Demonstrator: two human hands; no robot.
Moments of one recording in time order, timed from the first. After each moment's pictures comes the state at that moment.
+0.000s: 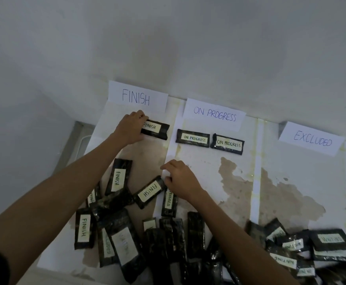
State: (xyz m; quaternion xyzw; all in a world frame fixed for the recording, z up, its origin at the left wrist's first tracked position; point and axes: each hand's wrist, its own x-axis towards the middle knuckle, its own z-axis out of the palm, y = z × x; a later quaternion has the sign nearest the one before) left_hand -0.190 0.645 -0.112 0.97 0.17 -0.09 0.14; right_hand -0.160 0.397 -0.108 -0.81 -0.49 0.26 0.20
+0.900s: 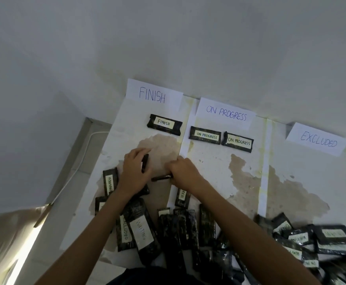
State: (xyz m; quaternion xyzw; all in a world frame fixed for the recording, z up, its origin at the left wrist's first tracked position) left_hand -0.323 0.540 -0.087 0.84 0.35 0.10 0.40; right_hand -0.185 0.430 -0.084 -0.77 -0.60 0.22 -0.02
